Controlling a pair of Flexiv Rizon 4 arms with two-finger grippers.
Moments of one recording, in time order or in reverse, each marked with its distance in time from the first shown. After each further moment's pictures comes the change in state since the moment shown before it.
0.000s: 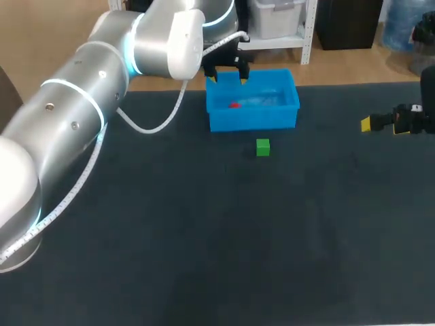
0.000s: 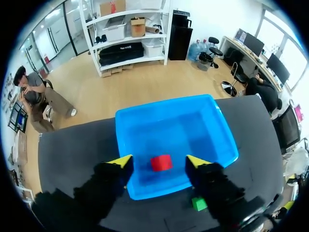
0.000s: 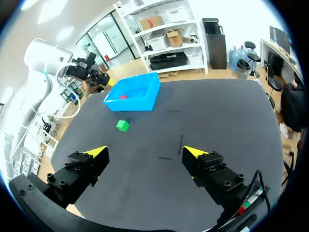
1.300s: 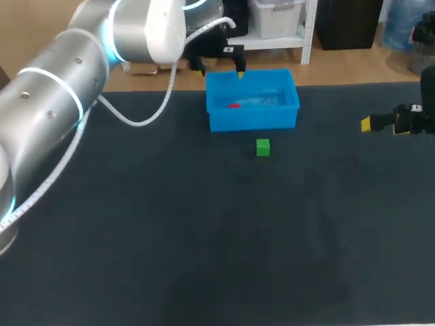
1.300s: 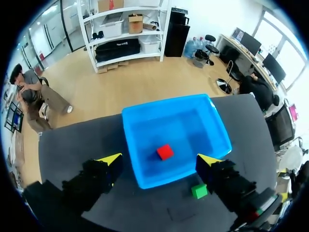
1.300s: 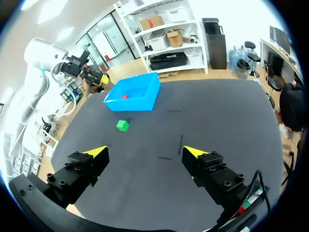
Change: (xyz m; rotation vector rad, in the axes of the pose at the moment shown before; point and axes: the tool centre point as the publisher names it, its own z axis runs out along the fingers) left arm 0.003 0.015 -0.030 0.067 0.048 0.000; right arm 0.000 0.000 0.000 0.000 0.000 0.000
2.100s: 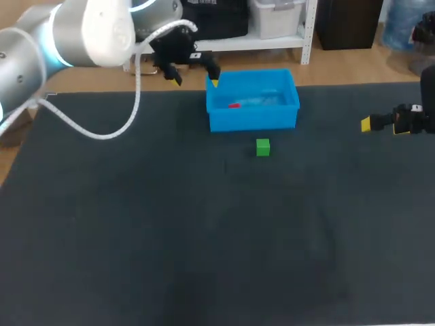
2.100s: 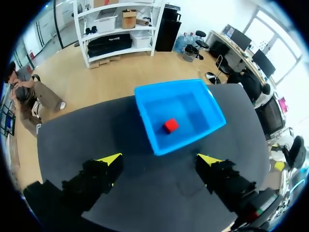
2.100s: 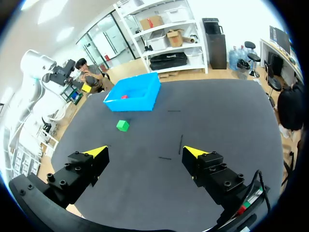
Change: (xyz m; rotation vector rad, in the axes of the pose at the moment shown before) left arm 0.055 0.038 -0.040 0.106 0.040 0.032; right arm 0.000 0.000 0.000 0.000 0.000 0.000
